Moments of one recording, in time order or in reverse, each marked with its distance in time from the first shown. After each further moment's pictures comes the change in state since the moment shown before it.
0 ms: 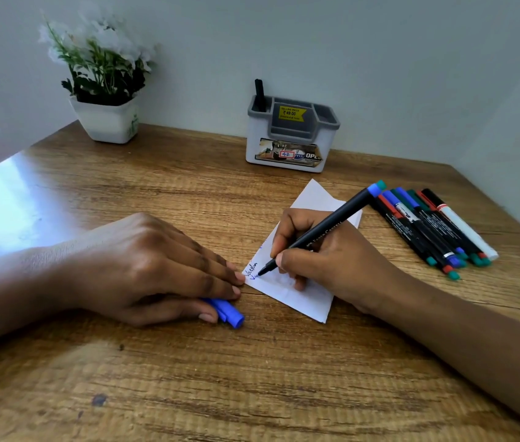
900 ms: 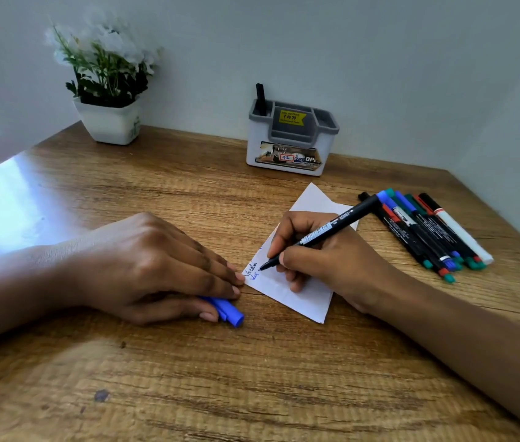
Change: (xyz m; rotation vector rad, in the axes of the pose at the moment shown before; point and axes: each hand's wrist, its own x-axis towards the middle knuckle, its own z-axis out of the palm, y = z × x) left_hand -0.001 -0.004 0.005 -0.016 0.049 0.040; right_hand 0.003 0.004 0.000 0.090 -0.004 0.044
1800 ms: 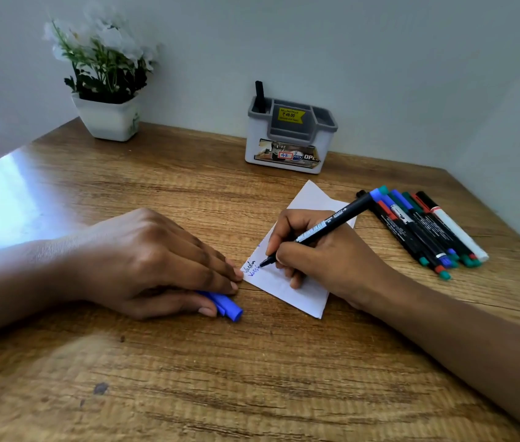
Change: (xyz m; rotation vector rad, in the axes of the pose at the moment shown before) left_hand 0.003 0.008 -0.006 0.003 -0.004 0.023; right_hand 0.001 0.001 0.003 -0.091 0.045 -0.016
